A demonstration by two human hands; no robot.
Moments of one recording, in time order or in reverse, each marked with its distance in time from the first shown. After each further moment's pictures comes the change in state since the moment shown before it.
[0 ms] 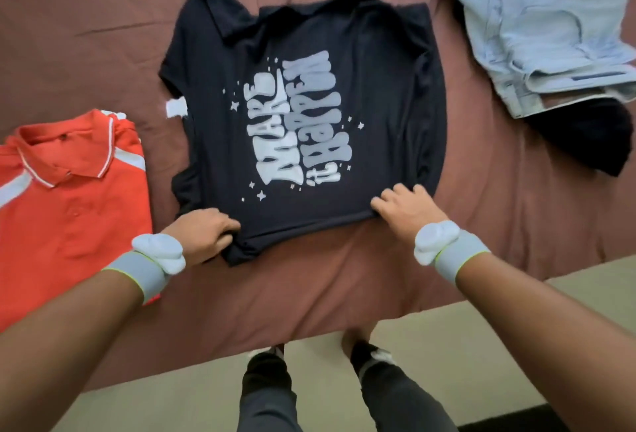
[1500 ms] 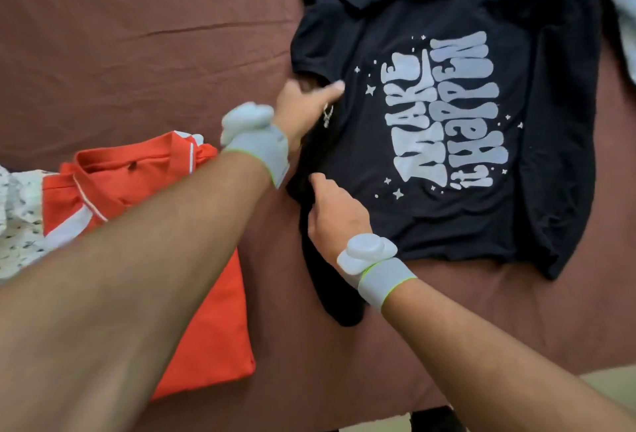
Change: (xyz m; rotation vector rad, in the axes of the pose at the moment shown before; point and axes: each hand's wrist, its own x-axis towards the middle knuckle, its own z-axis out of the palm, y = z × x) left_hand 0.151 -0.120 -0.117 -1.556 0.477 -0.447; right_hand 0.214 -0.217 -0.068 0.635 -0.023 0.399
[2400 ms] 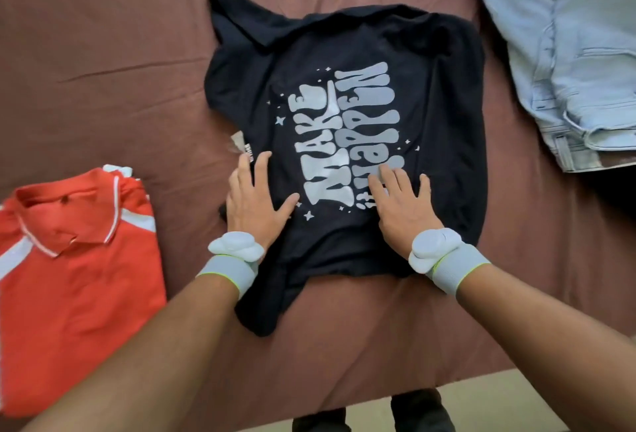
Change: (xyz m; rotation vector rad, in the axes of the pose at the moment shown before) left_hand -0.100 -0.058 0.079 0.966 0.292 0.390; right_hand -0.009 0.227 -0.091 -0.522 0.019 -0.117
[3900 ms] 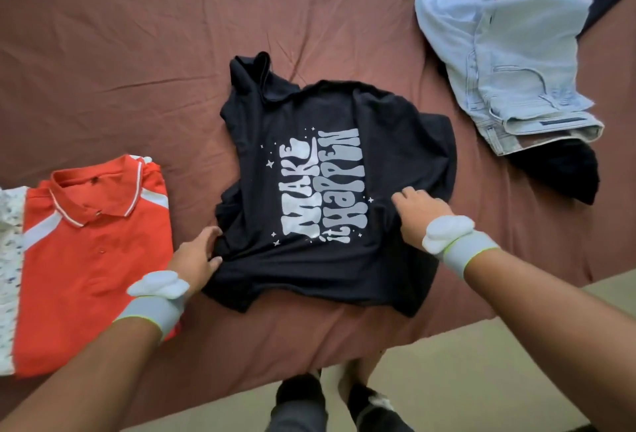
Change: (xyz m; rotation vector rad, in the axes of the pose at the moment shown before) left_hand -0.105 -0.111 -0.040 0.074 -0.456 -0.140; right_hand -0.086 0.035 -0.046 0.032 -0.308 0.111
